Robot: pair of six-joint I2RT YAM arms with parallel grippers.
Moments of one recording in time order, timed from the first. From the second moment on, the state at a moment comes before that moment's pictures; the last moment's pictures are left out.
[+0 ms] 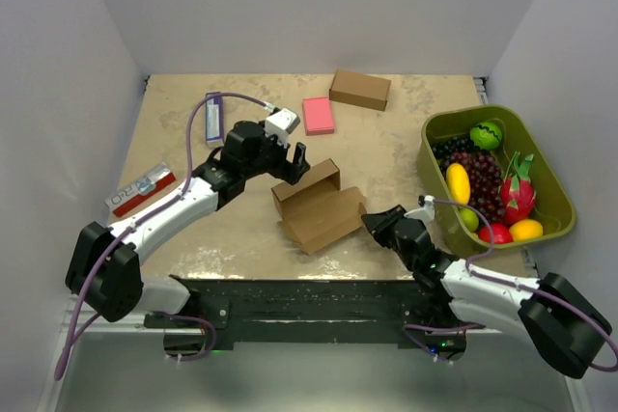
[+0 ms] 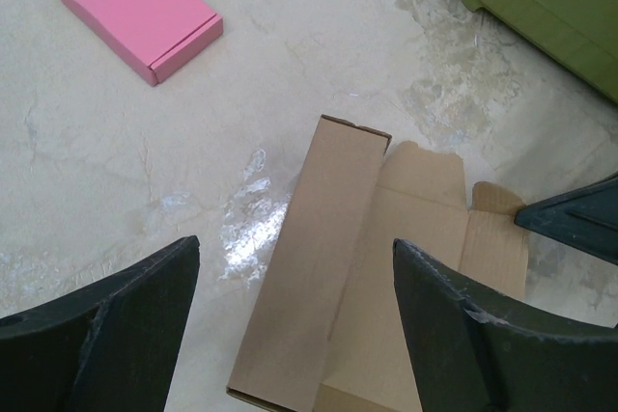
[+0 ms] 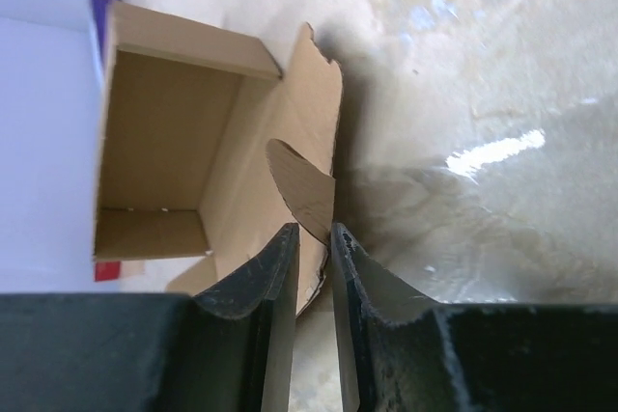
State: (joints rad) left arm -0.58 1.36 0.96 -0.04 0.17 -0.07; right arm 0.73 0.97 0.08 0.44 0.37 1.25
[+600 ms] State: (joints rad) left arm -0.58 1.36 0.96 -0.05 0.16 -0.07; right arm 0.73 1.06 0.14 0.41 0.36 1.08
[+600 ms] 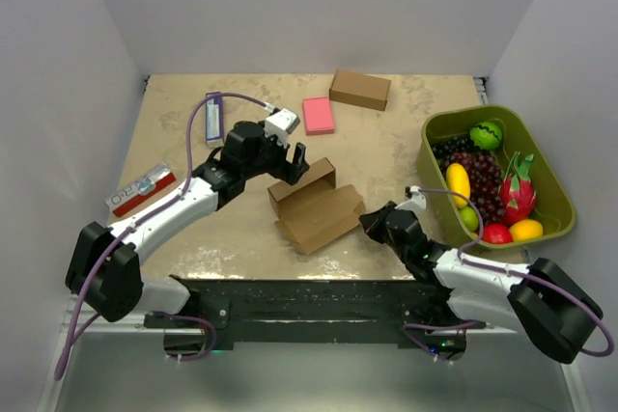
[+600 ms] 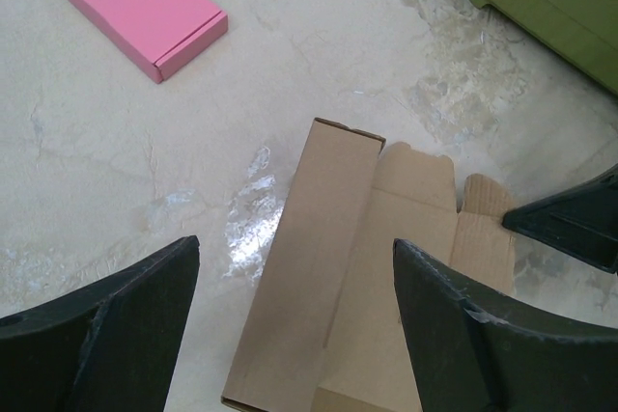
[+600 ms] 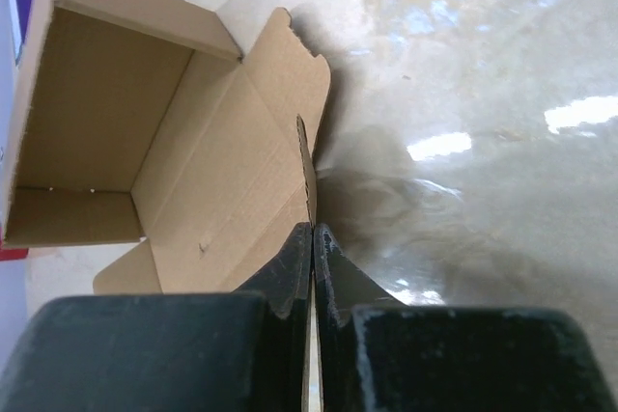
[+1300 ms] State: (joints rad) left arm -0.52 1.13 0.96 -0.05 0.17 -0.02; right arm 0.67 1.25 1.29 -0.45 0.28 0.19
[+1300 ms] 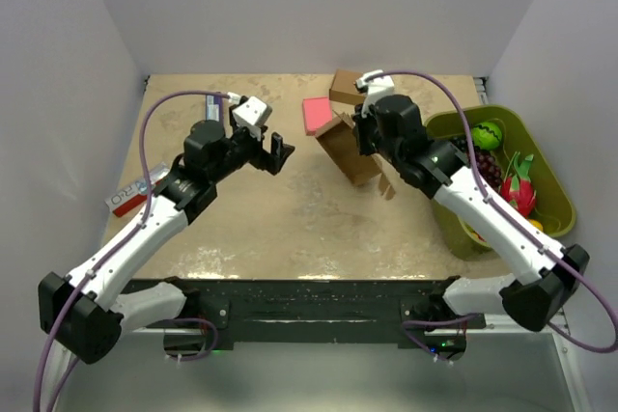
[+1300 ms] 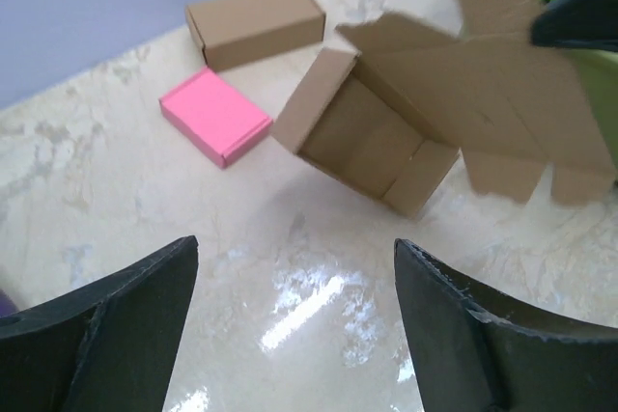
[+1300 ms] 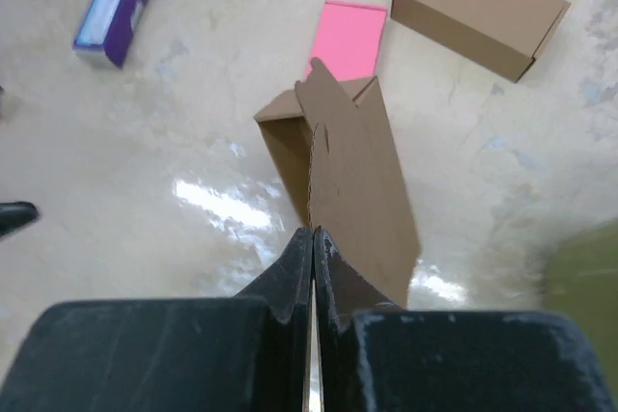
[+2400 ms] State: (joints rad) left arm -0.51 1.05 0.88 0.02 0.64 0.38; right arm 0.65 1.51 1.79 -1.06 -0.38 -0.36
